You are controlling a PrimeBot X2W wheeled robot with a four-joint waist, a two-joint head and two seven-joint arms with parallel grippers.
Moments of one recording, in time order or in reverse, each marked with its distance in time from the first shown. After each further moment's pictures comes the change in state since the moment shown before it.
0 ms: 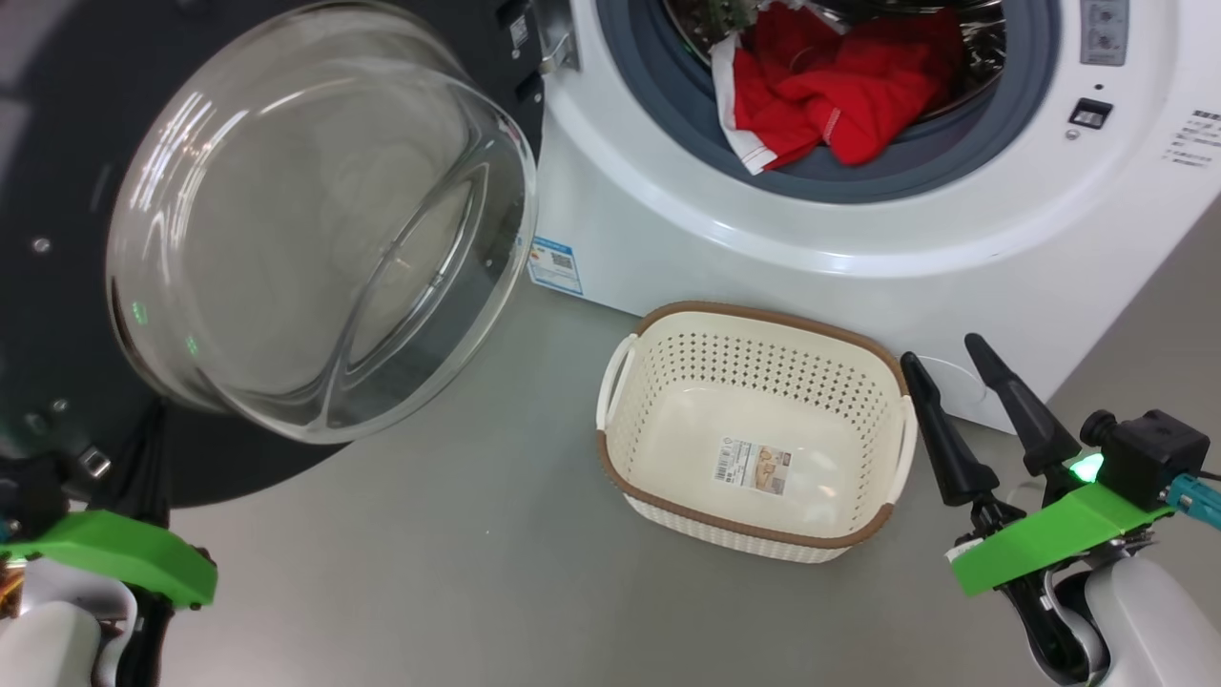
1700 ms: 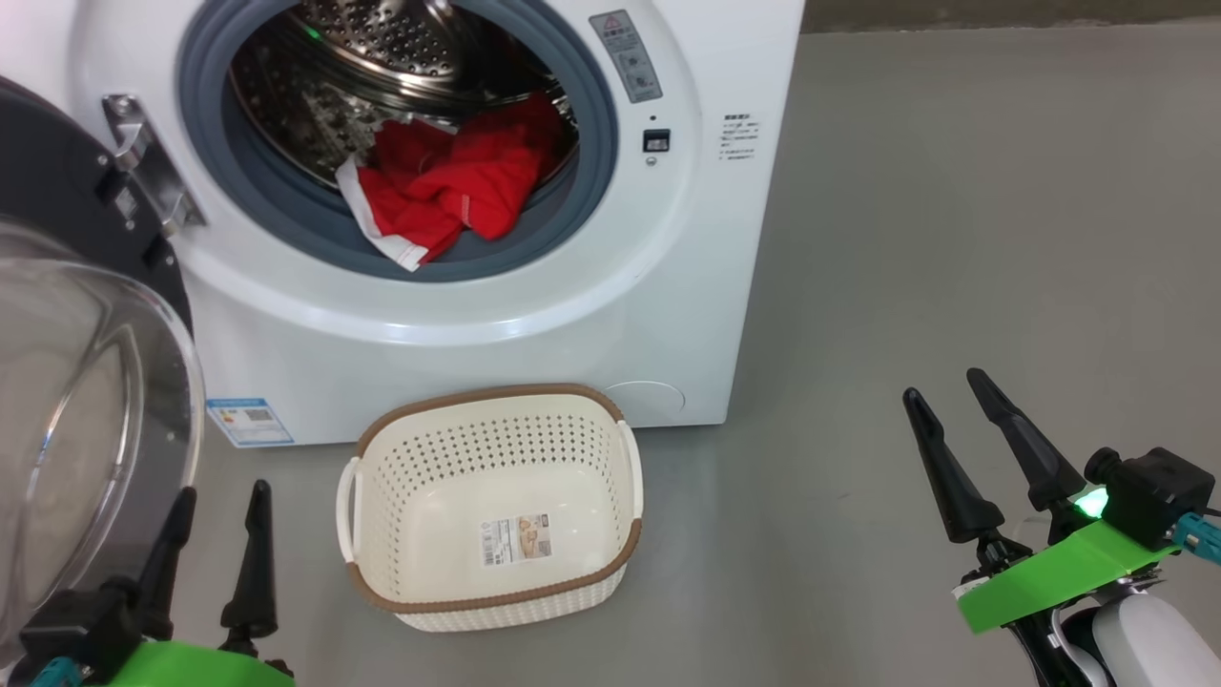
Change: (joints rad) left arm 0.365 -0.058 0.058 -0.488 0.063 0.186 -0.002; right arm 0.081 -0.010 -0.002 -0.059 0.002 0.000 -0.002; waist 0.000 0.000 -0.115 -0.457
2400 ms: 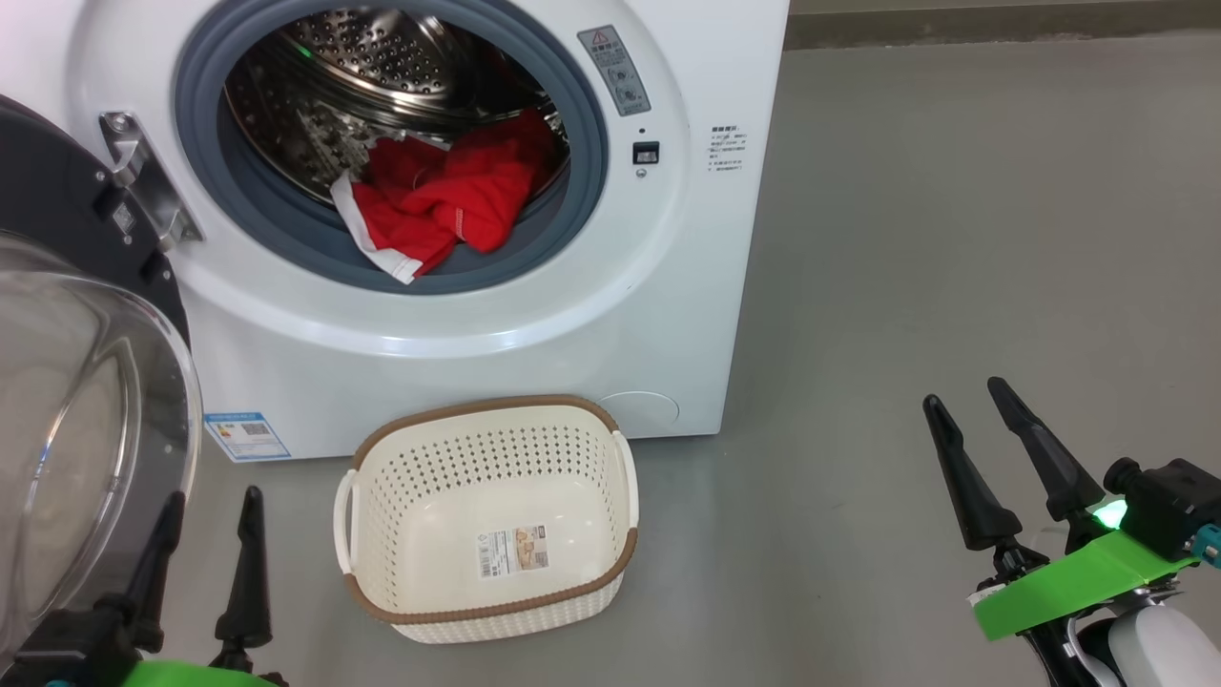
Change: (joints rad) left arm 0.050 -0.059 0.099 -0.032 0.119 -0.041 -0.004; right arm 0.028 0.000 -0.035 -0.007 -0.004 0.000 0.000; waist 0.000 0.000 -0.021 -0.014
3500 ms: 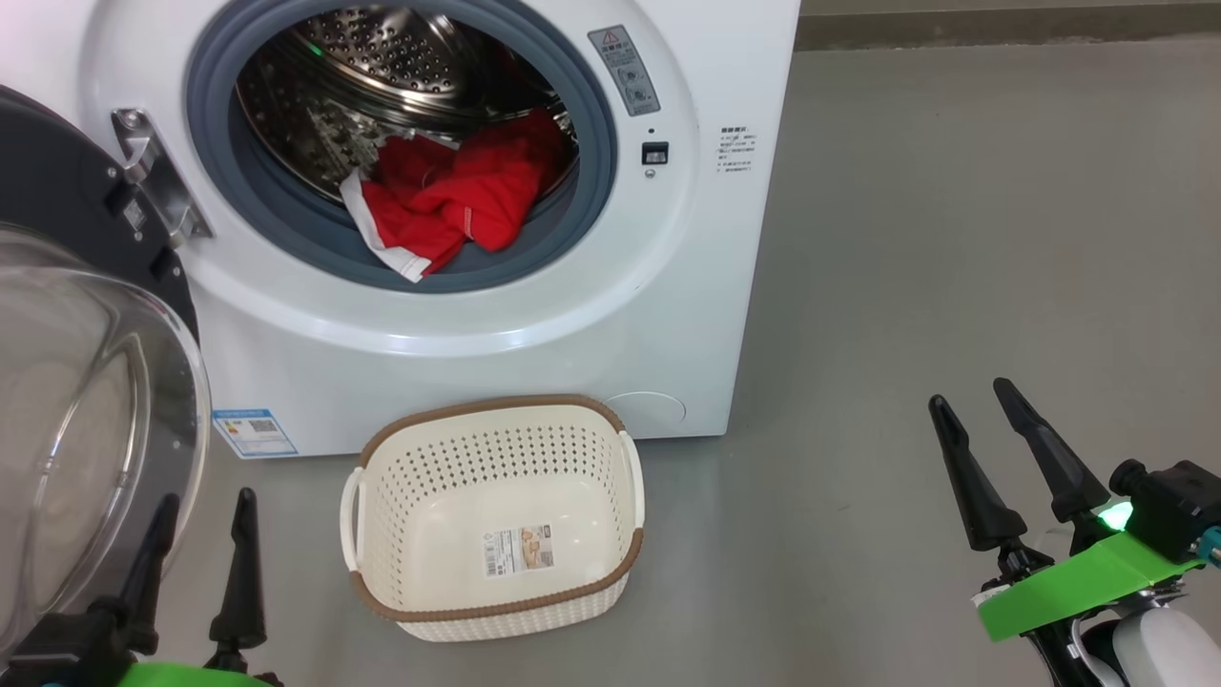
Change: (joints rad) left arm 0.000 -0.037 0.052 0.019 0.042 -0.043 0.000; right arm 0.007 0.000 -0.011 -0.003 0.000 0.000 0.000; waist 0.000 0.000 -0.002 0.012
